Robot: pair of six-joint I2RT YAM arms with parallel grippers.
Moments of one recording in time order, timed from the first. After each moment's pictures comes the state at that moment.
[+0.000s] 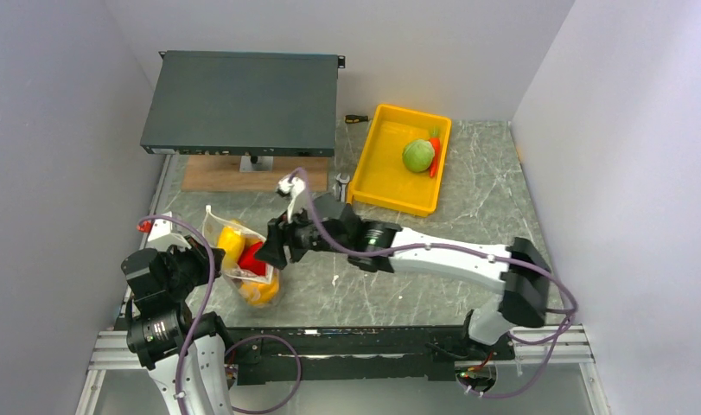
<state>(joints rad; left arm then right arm) 0.40 0.30 0.78 -0.96 0.51 -0.26 1.19 1.61 1.29 0.01 -0.11 0.47</state>
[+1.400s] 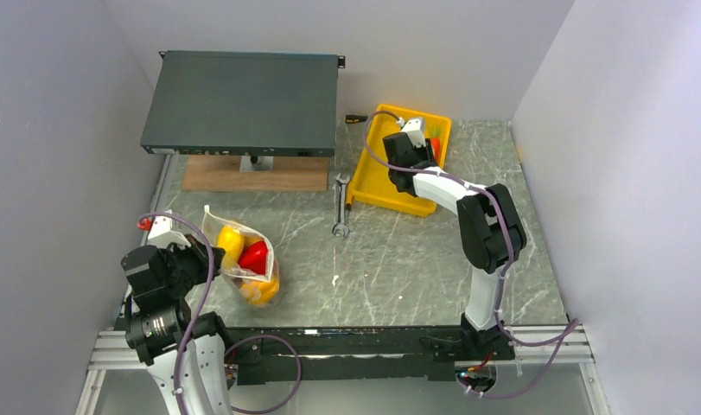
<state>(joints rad) 0.40 0.31 0.78 -0.96 0.51 -0.26 0.44 1.91 1.30 -0.11 0.90 0.05</state>
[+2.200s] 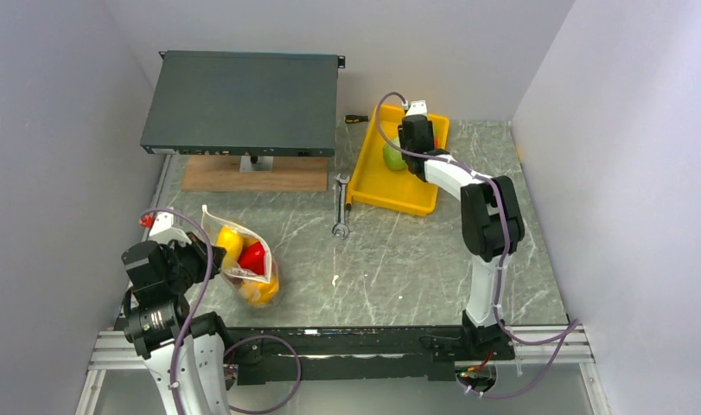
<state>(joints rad) 0.39 0.35 0.78 -0.96 0.51 -0.26 0.31 2.06 1.48 0.02 0.50 -0.05</state>
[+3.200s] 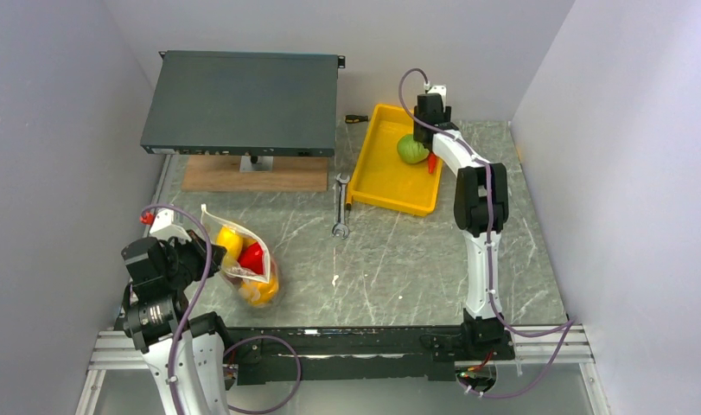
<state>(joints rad) 0.39 0.39 0.78 -0.95 0.51 -0.26 0.17 2.34 1.95 -0.23 0.44 0.08</state>
